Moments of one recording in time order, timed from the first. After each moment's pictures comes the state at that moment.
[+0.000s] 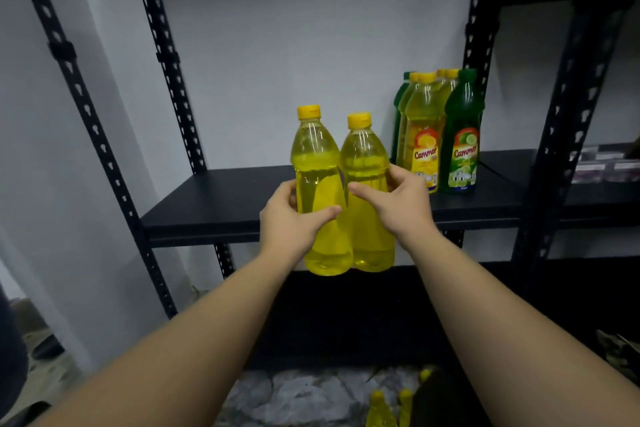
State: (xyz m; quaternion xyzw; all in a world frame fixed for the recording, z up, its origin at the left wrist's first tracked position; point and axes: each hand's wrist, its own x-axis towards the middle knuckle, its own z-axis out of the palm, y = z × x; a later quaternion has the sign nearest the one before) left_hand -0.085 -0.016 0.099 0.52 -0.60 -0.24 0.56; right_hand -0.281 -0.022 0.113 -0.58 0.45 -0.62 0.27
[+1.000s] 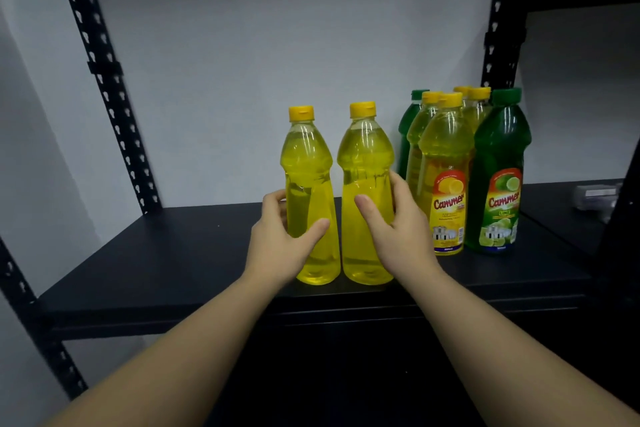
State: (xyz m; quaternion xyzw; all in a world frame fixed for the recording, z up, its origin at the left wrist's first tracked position) left_hand -0.098 -0.194 0.097 0.49 -0.66 -0.21 0.53; right_hand -0.299 -0.175 0.102 -0.61 0.49 -0.61 0.15
